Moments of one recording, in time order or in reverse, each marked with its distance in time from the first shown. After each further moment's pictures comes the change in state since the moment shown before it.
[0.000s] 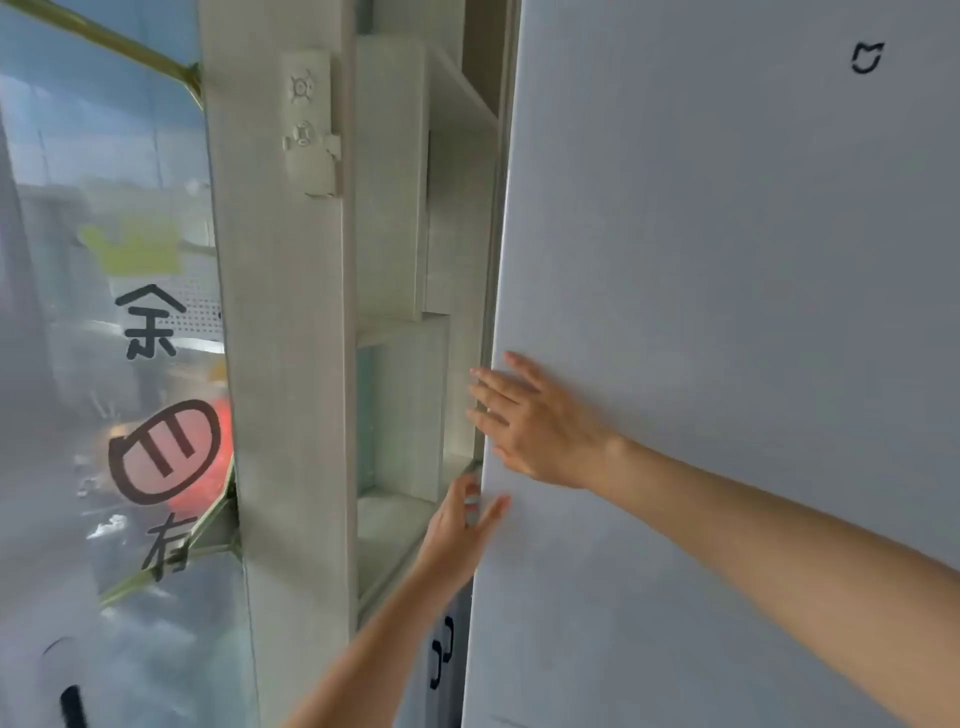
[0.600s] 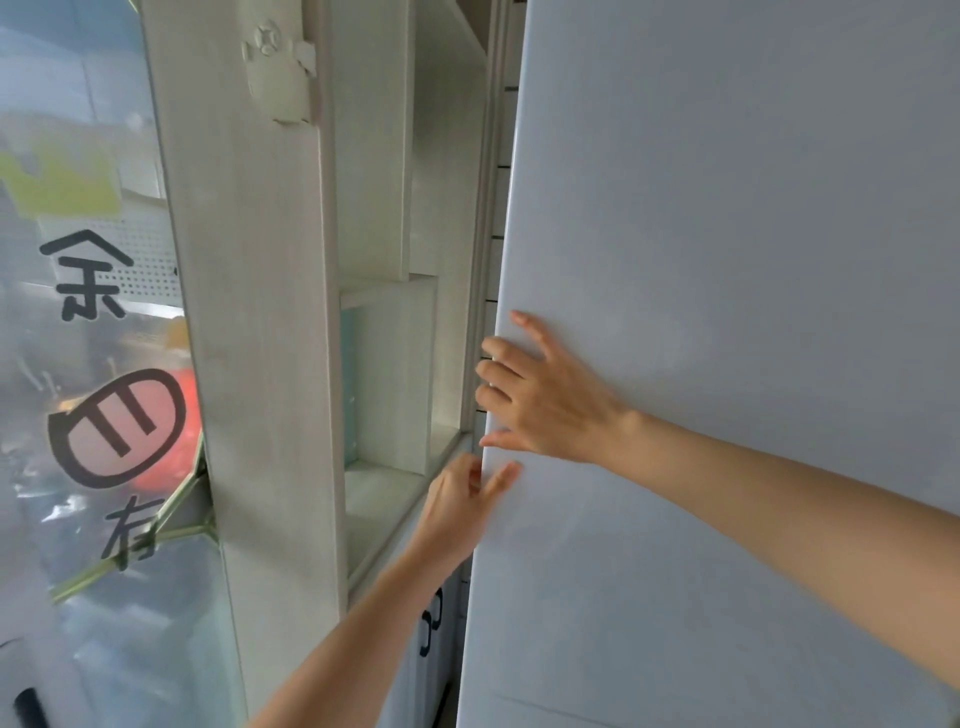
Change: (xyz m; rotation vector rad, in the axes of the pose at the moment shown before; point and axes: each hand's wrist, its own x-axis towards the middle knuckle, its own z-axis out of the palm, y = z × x) left_hand 0.015 -0.004 -0.005 0.145 0.006 0.048; right_hand 0.005 -0.005 0.011 -0.123 0.066 -0.031
